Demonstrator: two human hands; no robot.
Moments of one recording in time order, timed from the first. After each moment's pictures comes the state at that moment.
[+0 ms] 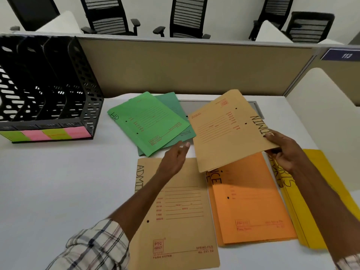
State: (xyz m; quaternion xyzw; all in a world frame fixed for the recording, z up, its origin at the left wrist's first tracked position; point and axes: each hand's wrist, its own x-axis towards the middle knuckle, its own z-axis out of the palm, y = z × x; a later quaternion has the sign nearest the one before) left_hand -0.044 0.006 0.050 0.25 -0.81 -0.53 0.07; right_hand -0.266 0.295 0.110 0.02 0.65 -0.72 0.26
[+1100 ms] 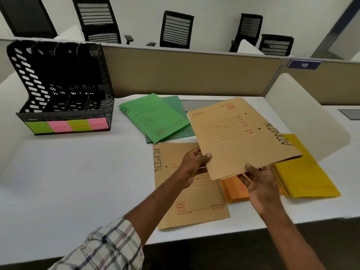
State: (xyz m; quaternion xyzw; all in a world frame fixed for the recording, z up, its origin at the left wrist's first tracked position) left_hand 0.085 0.068 0.103 0.20 -0.49 -0.85 -0.02; right_hand 0.049 0.287 0.127 -0.05 0.57 -0.80 0.15
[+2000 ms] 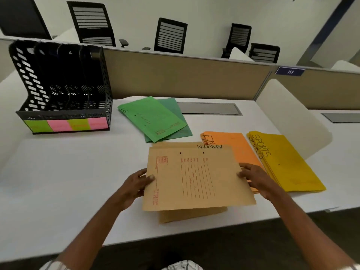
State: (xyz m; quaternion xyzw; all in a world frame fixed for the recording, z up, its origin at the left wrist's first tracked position) left_hand 0.232 -0.069 0.026 0.23 -0.59 -0.77 -0.07; right_hand 0.012 0.311 0.109 -0.03 0.82 -0.50 0.28
